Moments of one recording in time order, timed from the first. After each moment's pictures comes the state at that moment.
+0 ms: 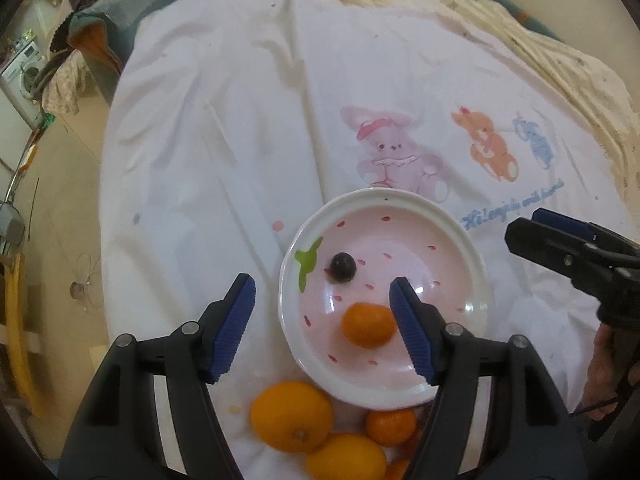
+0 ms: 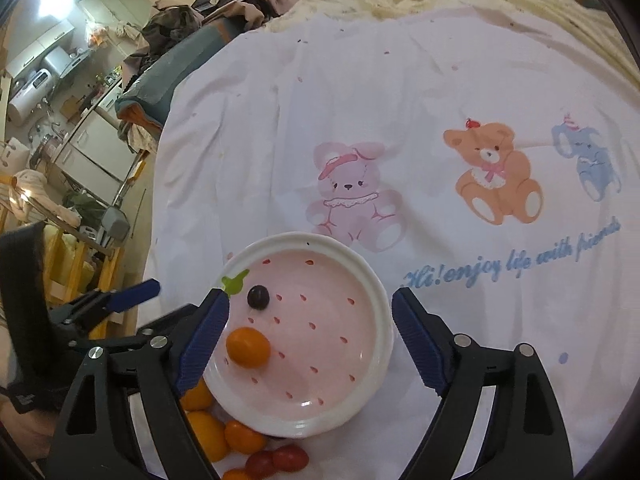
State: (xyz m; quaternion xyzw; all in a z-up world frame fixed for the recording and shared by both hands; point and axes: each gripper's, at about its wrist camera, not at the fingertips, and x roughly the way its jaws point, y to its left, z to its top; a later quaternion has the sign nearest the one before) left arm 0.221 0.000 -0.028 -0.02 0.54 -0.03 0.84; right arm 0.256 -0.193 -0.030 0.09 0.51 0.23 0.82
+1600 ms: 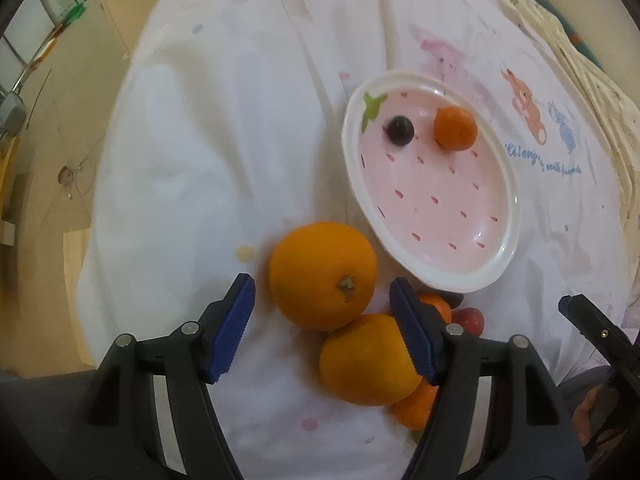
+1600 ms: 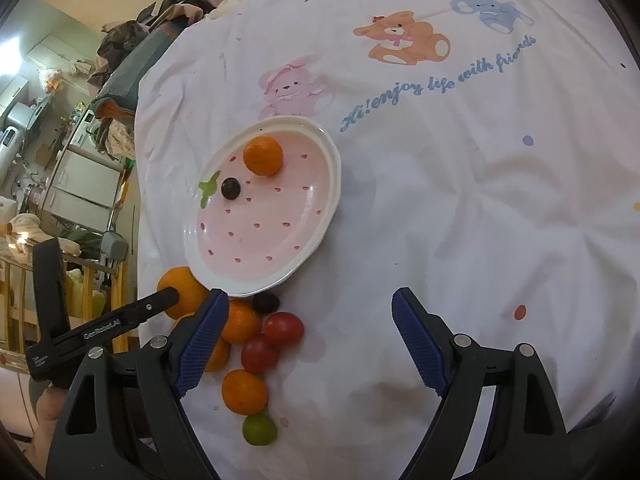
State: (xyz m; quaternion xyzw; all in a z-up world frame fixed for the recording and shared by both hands) left arm 0.143 0.035 -0.089 -0.13 0.62 0.02 0.77; right arm 0.146 -0.243 -0.075 0.19 0.57 0.16 0.78
